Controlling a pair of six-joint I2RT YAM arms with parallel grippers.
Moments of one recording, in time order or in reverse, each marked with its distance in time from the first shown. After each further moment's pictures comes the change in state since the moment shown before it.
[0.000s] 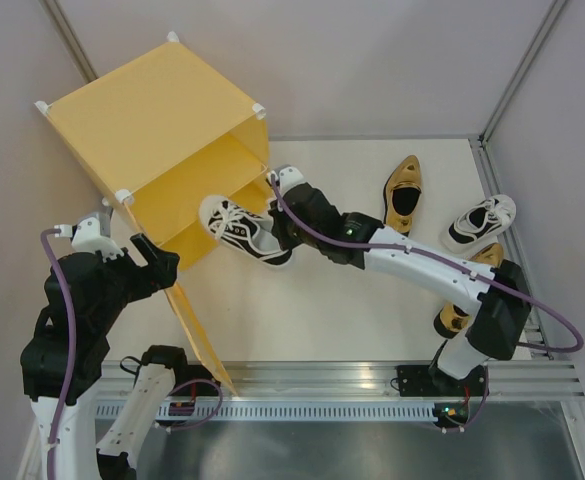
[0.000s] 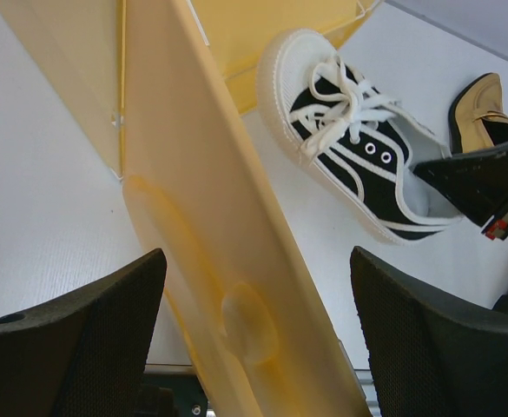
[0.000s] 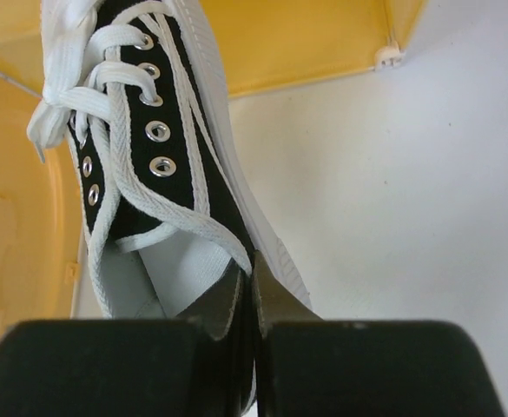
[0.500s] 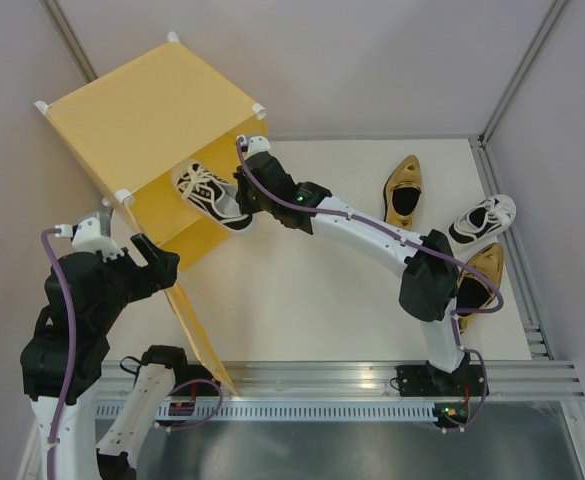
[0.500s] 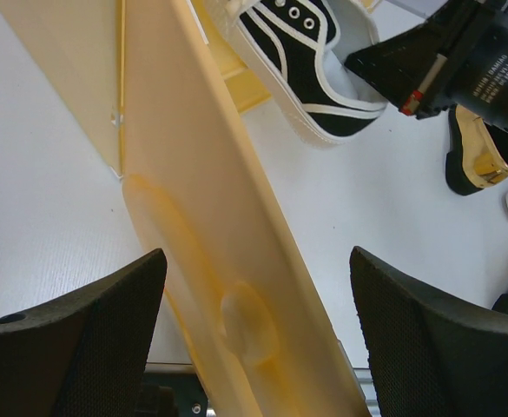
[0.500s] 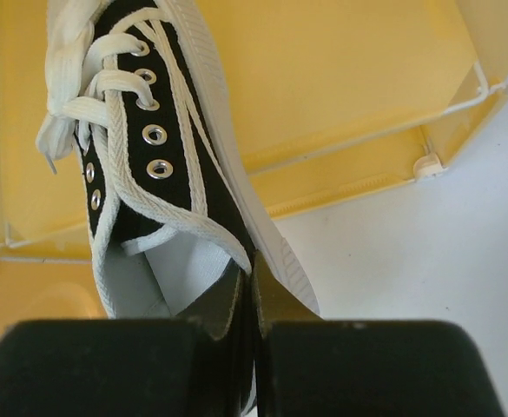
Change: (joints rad) left arm 0.000 0.002 0.001 -0.003 0.002 0.000; right arm -0.044 0.430 0.504 0.021 0.017 0.100
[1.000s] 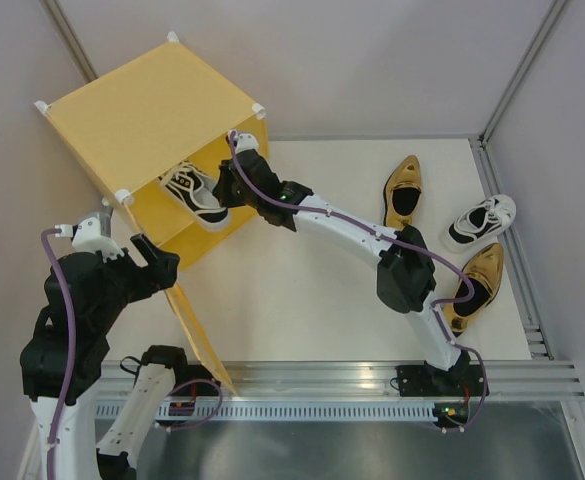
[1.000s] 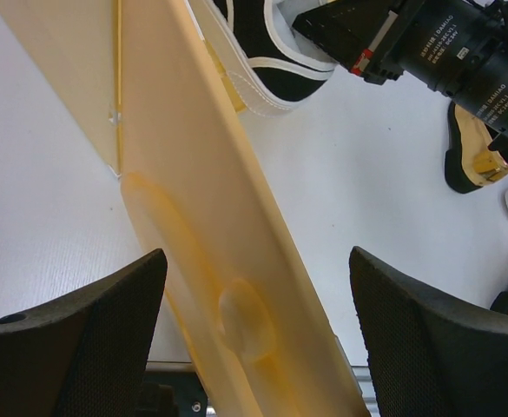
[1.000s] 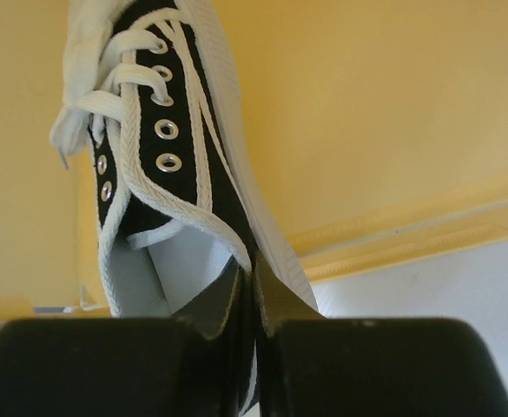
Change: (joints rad) left arm 0.000 0.002 0.005 -0.005 0.004 0.000; right arm -0.006 0.187 0.171 0.122 -0.068 0.138
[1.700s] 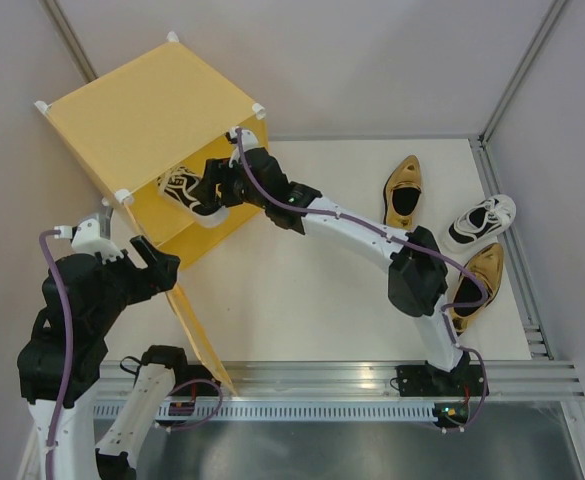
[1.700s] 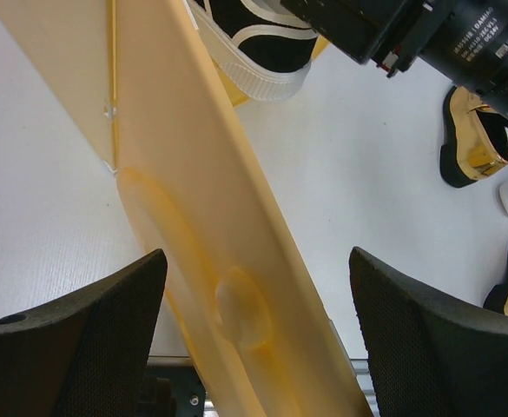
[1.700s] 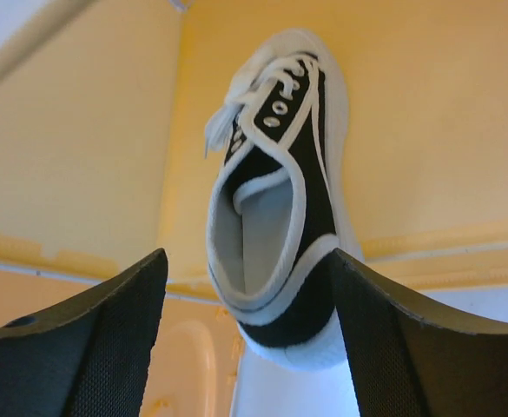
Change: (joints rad) left arm 0.000 0.000 0.017 -0.022 0.015 -0.003; right arm 0.000 -0.066 -0.089 0.163 -0.143 0.011
